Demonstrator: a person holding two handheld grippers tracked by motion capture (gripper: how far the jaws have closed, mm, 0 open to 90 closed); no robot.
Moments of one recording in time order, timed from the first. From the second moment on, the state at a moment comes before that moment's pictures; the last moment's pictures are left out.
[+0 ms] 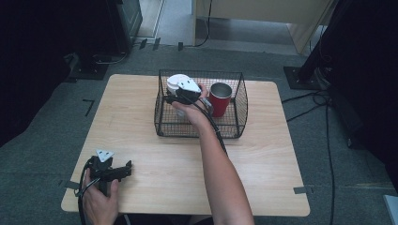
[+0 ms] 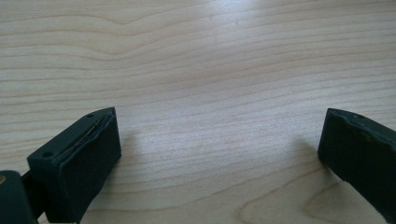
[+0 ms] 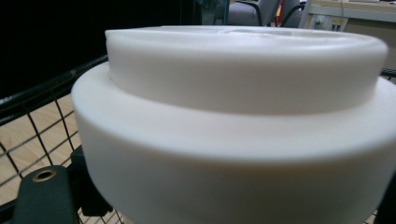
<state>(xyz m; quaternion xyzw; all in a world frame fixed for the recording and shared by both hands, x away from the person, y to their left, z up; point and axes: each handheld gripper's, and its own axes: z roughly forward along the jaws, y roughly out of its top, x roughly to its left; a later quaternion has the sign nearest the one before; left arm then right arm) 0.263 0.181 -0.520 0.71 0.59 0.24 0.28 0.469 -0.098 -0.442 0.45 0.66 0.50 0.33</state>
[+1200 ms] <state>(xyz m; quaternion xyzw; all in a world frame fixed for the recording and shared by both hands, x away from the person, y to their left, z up) 0.265 0.180 -0.520 0.71 0.60 0.24 0.28 0.447 -0.127 -0.423 0.40 0.68 0.52 0.34</state>
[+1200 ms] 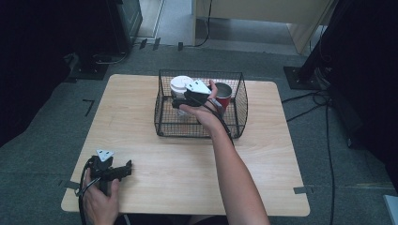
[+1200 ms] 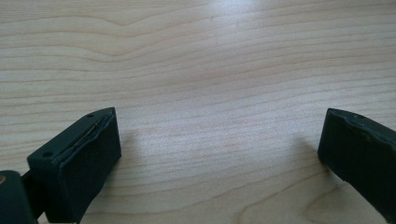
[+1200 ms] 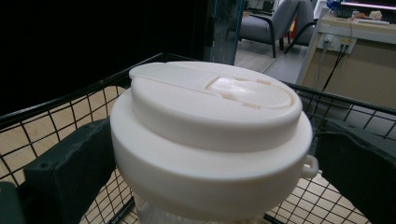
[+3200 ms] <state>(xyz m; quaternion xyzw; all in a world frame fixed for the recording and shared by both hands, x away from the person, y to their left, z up) 0.265 0.179 -0.520 0.71 0.60 0.25 0.28 0.346 -0.222 -0.404 0.41 0.64 0.53 0.37</state>
